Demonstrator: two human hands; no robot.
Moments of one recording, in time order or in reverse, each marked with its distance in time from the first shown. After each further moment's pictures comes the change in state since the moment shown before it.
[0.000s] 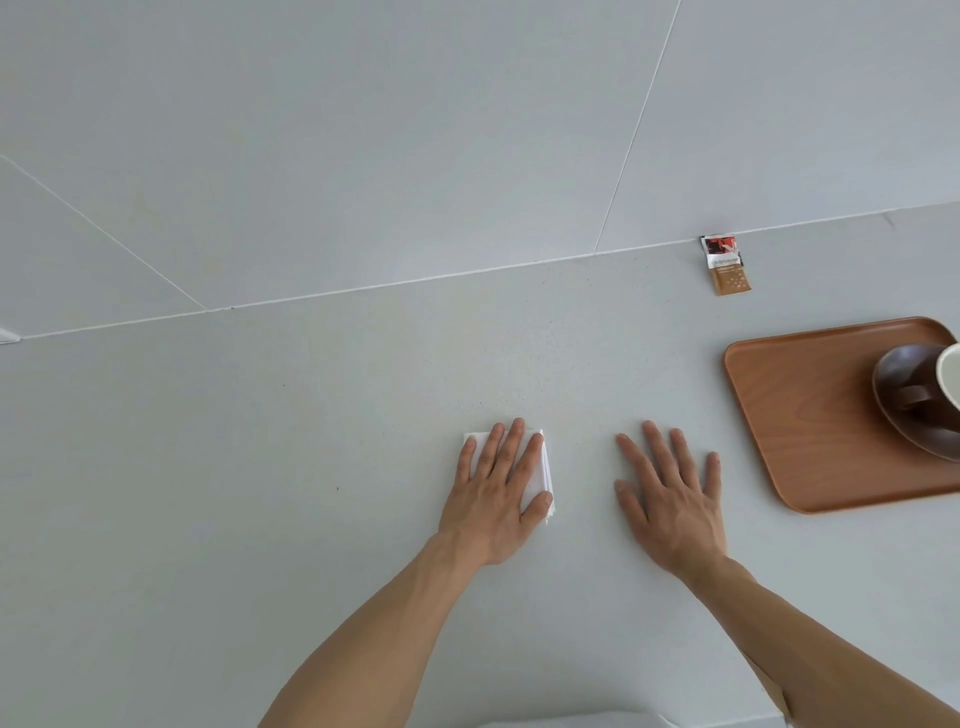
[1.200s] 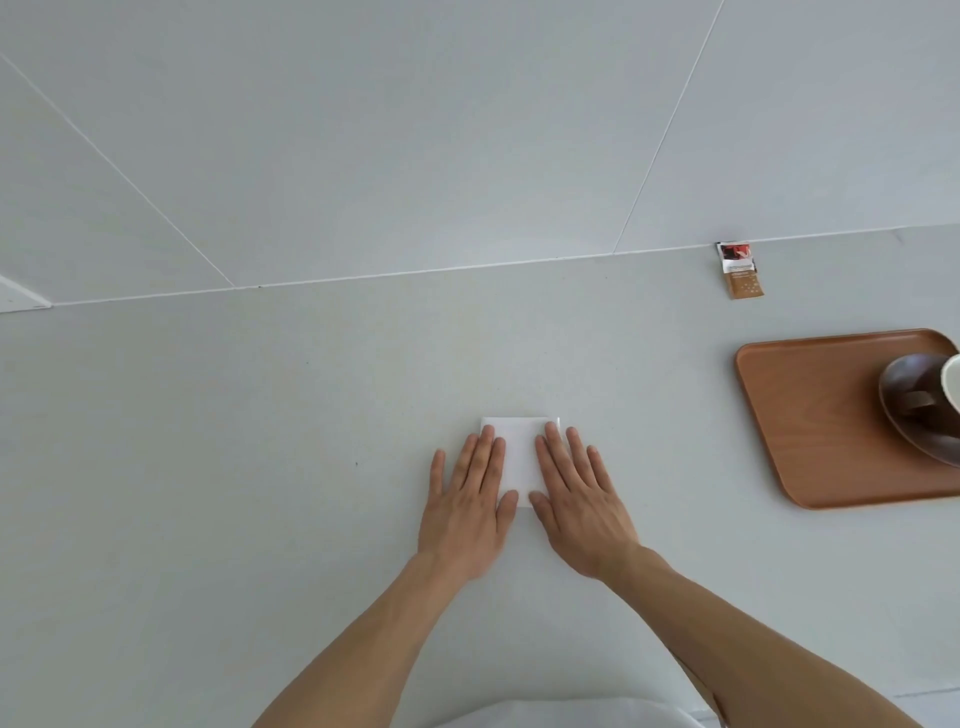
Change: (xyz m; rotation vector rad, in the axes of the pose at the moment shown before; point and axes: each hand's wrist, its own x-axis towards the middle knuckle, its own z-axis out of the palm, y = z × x) left_hand -0.051 -0.020 0.009 0.023 0.055 -0.164; right_hand -0.014 -0.099 0.012 -0.044 -0.071 -0.366
